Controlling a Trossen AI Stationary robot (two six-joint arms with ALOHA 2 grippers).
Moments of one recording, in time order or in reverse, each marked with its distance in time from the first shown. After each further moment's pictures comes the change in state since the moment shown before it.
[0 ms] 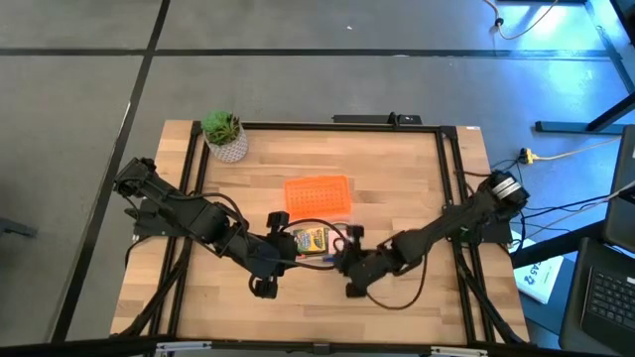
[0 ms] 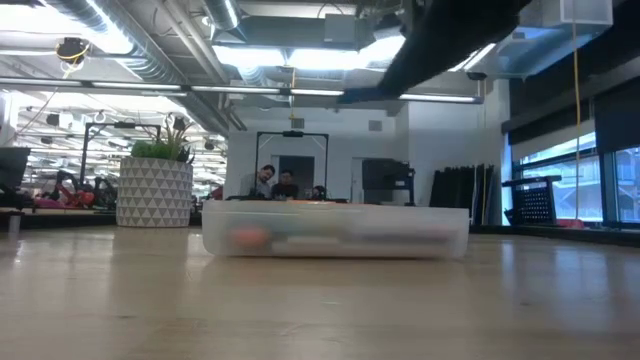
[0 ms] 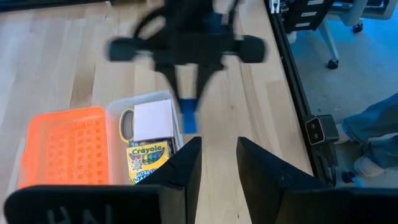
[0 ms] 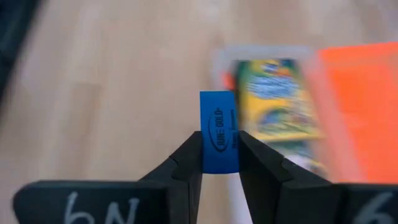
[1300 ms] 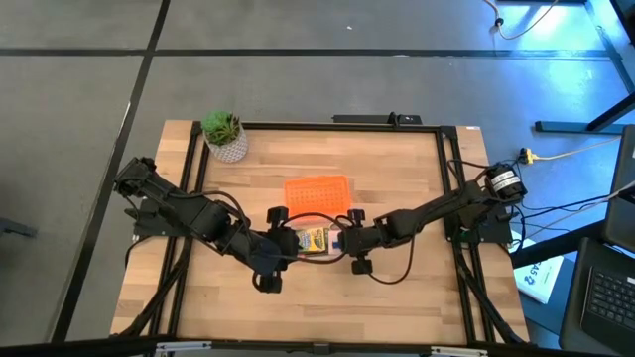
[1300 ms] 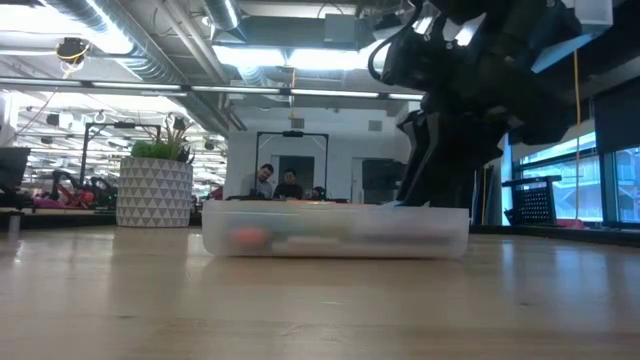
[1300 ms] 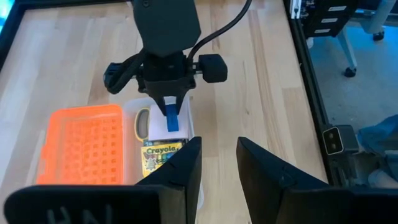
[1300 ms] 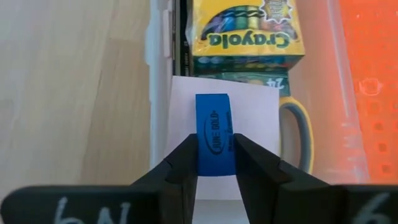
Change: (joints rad) left arm 0.016 0.000 0.000 -0.006 -0.051 -0.025; right arm -0.207 -0.031 -0.246 0.109 -0.226 -0.173
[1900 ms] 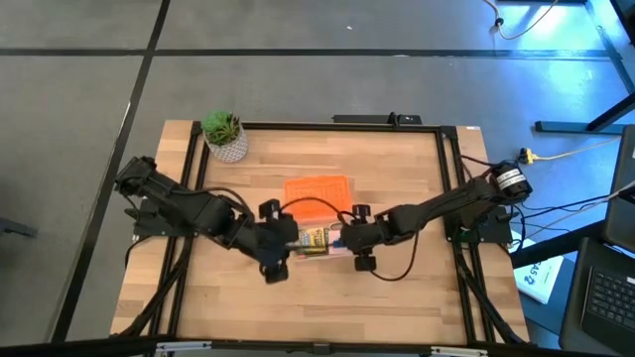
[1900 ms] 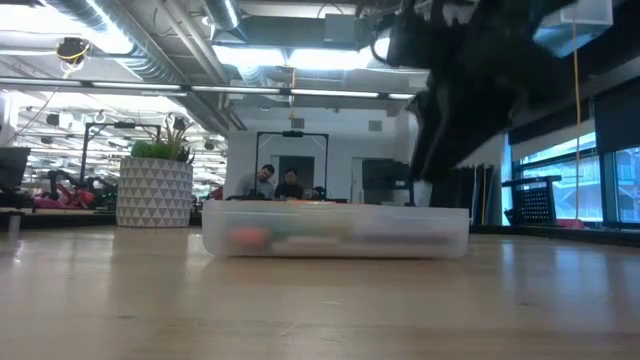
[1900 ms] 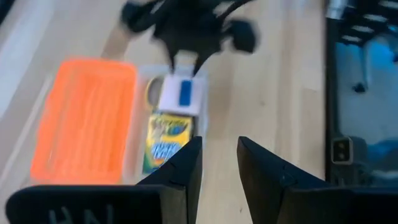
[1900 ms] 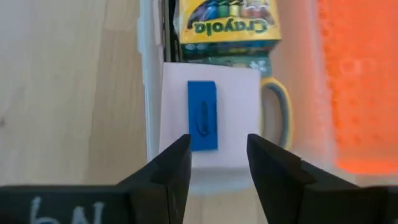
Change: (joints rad) left arm 0.035 0.000 0.000 -0.091 0.000 -0.209; right arm -0.004 -0.038 0.082 -0.207 0.010 0.039
